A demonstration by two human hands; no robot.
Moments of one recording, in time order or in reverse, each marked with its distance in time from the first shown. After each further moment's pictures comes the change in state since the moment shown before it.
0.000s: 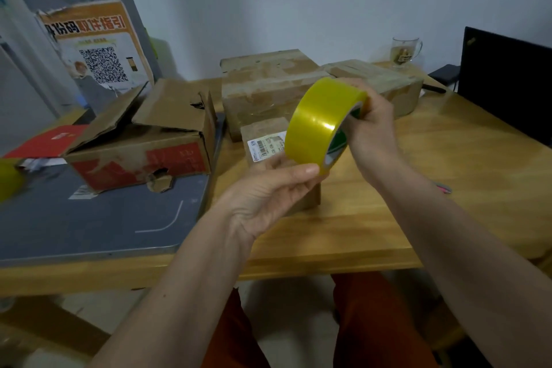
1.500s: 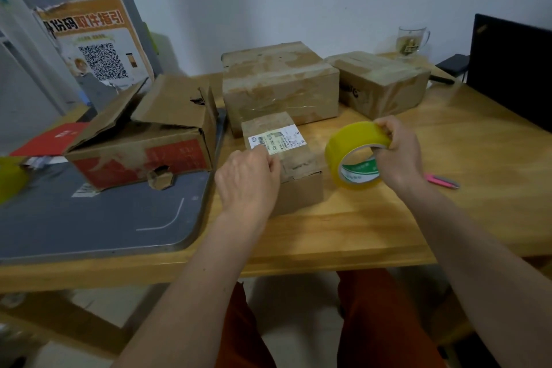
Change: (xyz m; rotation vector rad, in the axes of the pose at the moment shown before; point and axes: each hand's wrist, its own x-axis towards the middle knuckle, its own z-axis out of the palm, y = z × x) left_hand 0.032 -0.017 -0.031 1.895 0.963 0.470; right_hand -0.008 0.075 -0.055 -0.649 0.105 0.254
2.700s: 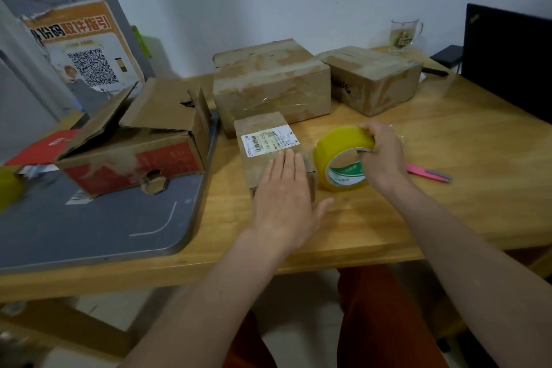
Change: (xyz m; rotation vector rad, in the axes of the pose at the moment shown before) left_hand -0.034 0.033 0.016 0.133 -0.409 0.392; right_hand -0.003 0.008 0.011 -0.042 -0.008 -0.017
